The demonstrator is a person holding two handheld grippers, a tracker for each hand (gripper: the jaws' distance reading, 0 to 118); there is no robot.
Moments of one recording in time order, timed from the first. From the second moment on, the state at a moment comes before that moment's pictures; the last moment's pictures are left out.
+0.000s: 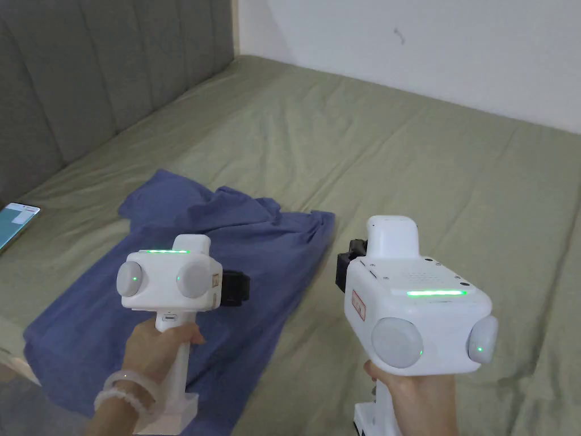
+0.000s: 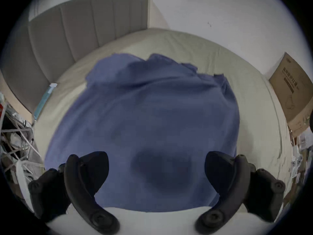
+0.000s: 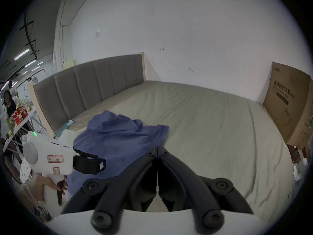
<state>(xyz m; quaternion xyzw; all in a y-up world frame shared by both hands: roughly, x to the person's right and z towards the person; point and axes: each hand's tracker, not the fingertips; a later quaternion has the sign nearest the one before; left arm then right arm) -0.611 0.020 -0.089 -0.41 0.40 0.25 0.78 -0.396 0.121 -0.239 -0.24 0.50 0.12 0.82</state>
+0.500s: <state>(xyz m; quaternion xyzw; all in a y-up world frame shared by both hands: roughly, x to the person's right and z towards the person) -0.615 0.020 -0.100 -0.44 0.40 0.26 0.76 -0.392 0.098 -0.261 -0.29 0.47 0.10 0.82</state>
